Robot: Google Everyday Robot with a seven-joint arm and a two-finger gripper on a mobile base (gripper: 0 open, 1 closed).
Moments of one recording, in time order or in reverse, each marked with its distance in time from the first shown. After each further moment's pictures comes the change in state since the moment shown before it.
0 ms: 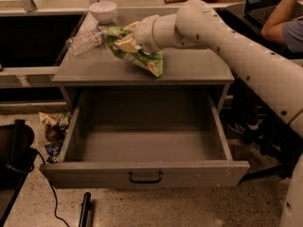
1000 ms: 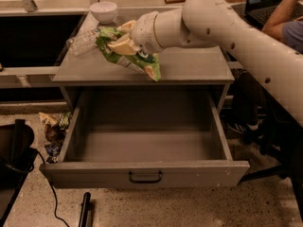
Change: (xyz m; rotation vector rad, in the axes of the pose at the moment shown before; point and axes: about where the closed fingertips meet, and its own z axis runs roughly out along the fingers) arm -0.040 0.046 -0.035 -0.104 -0.047 -0.035
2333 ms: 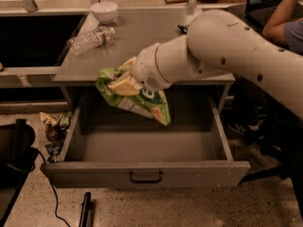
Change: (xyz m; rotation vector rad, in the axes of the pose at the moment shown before) arm 0.008 0.126 -0.044 -0.115 0.170 0.144
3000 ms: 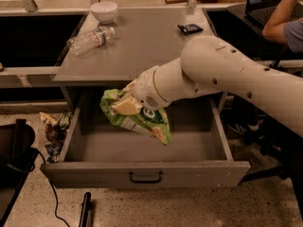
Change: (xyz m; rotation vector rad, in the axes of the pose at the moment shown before) arm 0.046 0.028 0.021 -0.049 0.073 0.114
